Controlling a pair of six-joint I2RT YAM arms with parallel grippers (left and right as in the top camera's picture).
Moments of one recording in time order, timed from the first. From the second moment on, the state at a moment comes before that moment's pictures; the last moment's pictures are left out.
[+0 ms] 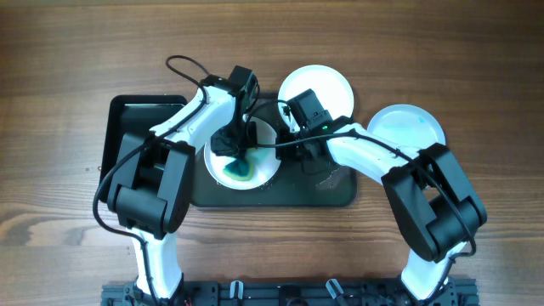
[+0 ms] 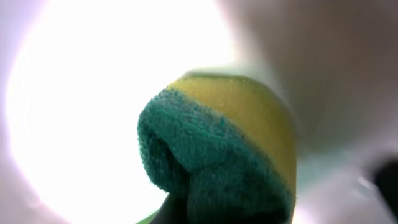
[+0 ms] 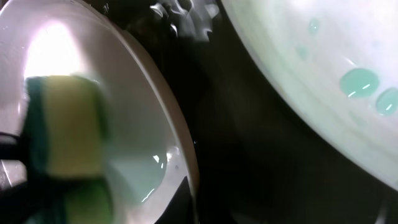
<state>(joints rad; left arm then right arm) -0.38 2.06 1.41 -1.03 0.05 -0.46 0.55 1.94 1.10 -0.30 -0.31 0.58</state>
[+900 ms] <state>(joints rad) -0.33 2.08 1.41 -0.74 0.38 -0.21 0.53 1.94 1.10 -0.31 -0.29 0.62</state>
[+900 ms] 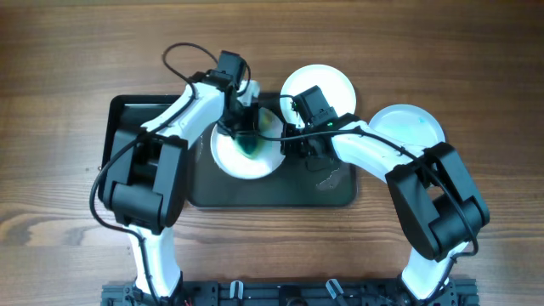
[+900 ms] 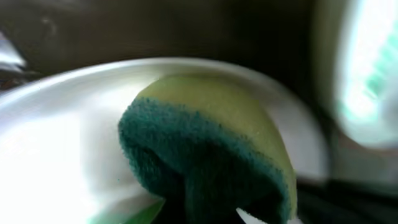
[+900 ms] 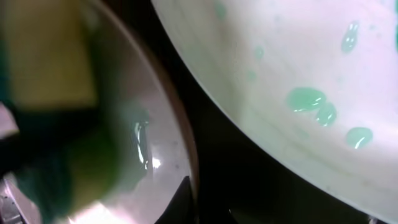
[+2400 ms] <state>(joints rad) -0.31 2.08 1.42 -0.99 0.28 -0.27 0.53 1.94 1.10 -0.32 -0.29 0.56</state>
